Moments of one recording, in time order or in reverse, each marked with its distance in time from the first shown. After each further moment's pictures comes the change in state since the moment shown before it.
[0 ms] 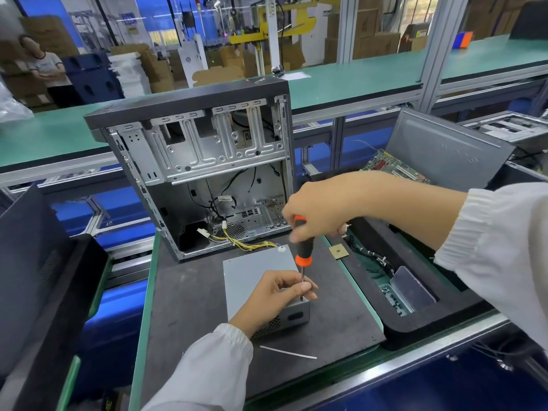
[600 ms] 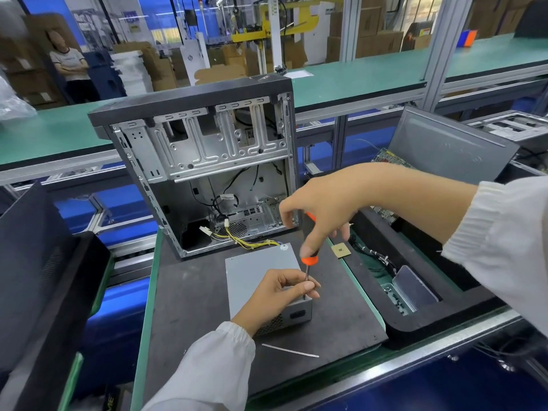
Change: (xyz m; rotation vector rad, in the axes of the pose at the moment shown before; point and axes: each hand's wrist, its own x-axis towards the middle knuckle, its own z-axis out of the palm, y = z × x) left_hand -0.001 0.001 0.000 -0.029 -0.004 0.008; right_hand -0.006 0.005 -0.007 0.264 -0.078 -0.024
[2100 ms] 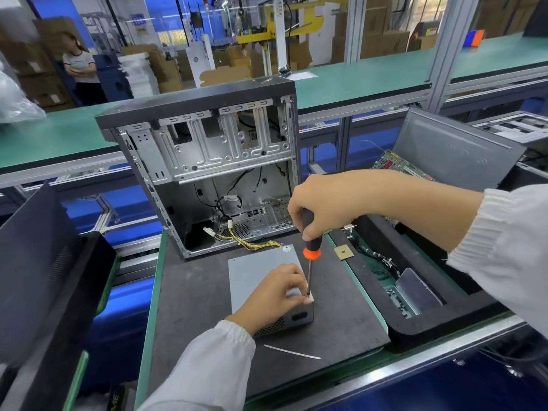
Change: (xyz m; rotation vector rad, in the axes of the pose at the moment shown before) left_hand 0.007 0.006 -0.011 0.668 -0.071 0.093; right_hand -0.007 -0.008 0.003 -0.236 0.201 -0.055
